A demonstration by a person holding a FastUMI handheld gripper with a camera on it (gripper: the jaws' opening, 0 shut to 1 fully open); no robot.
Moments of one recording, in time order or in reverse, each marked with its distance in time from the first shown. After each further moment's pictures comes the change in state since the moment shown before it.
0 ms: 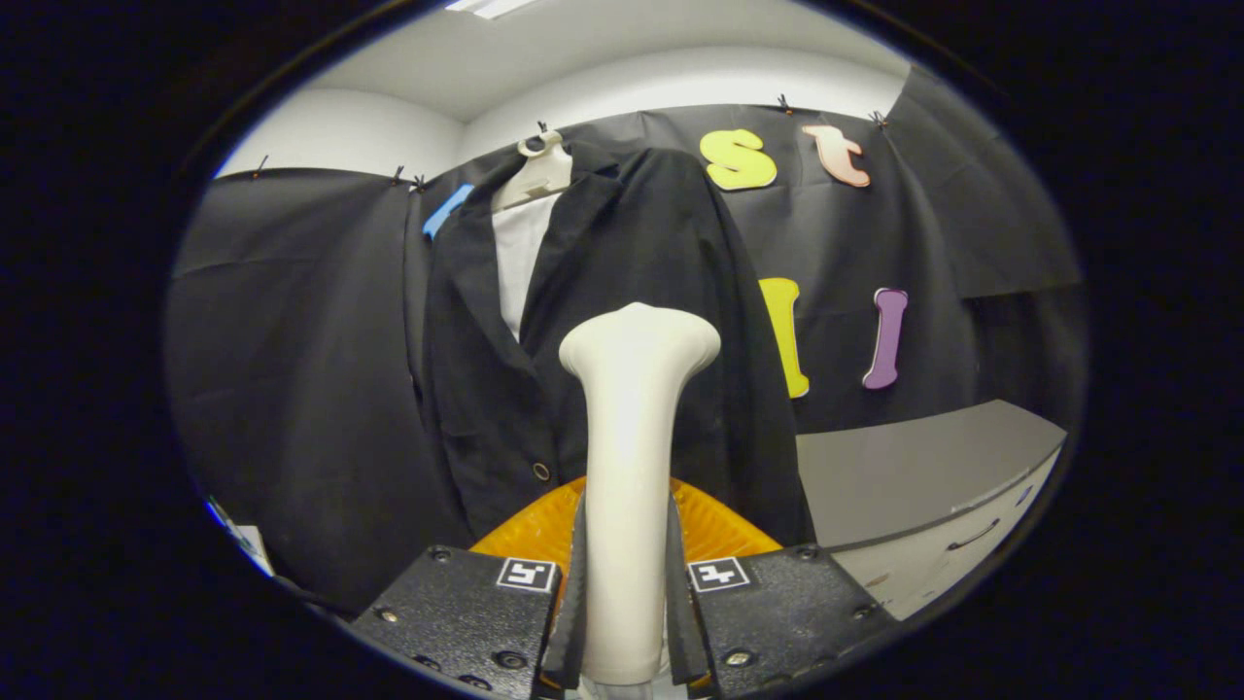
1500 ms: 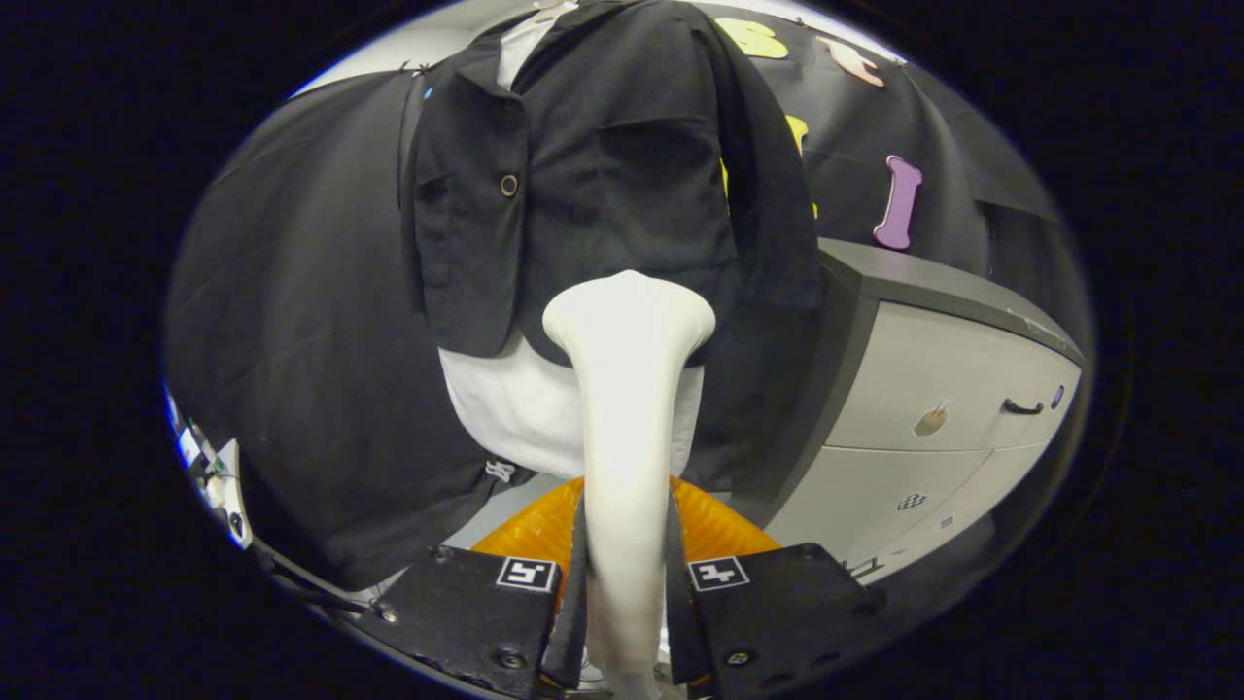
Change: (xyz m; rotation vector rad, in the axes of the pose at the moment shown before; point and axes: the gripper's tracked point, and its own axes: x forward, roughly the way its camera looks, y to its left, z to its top) arm -0.013 -0.043 -0.234 -0.076 0.438 -0.024
